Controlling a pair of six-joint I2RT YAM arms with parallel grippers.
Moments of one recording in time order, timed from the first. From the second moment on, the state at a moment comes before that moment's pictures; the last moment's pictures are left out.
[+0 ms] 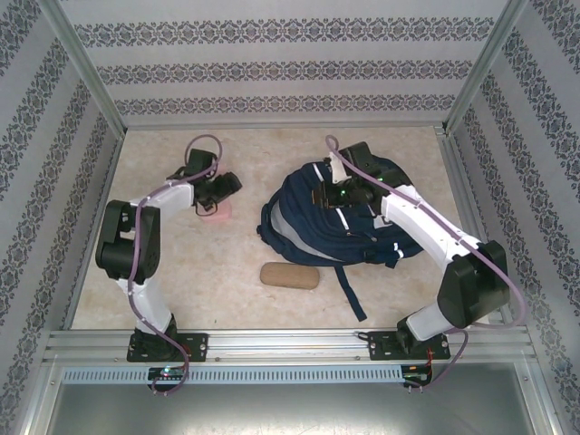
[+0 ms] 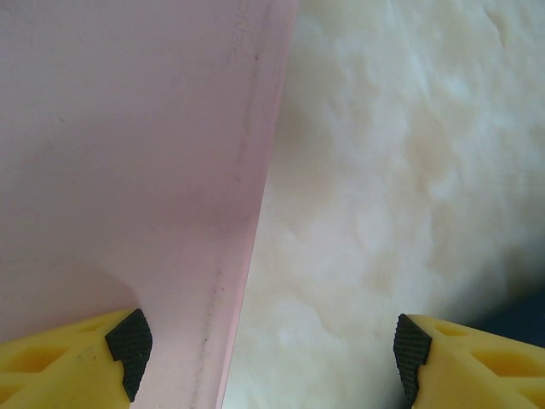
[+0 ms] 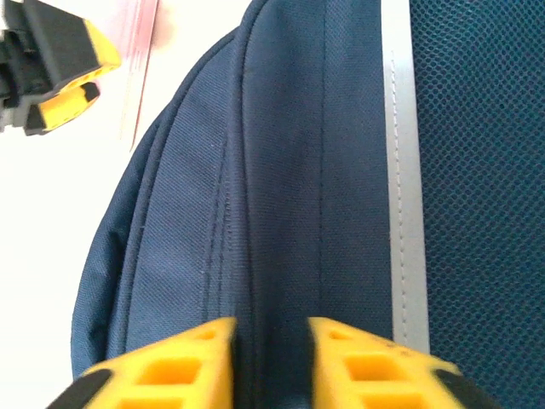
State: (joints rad) left arm -0.17 1.82 1.15 -0.30 0.19 -0.76; right arm 0.44 1.52 1.24 -0.65 -0.26 0.33
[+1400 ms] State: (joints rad) left arm -0.02 1.72 0.96 -0.40 0.44 -0.66; right arm 0.79 2.26 1.75 -0.45 -0.22 0.73
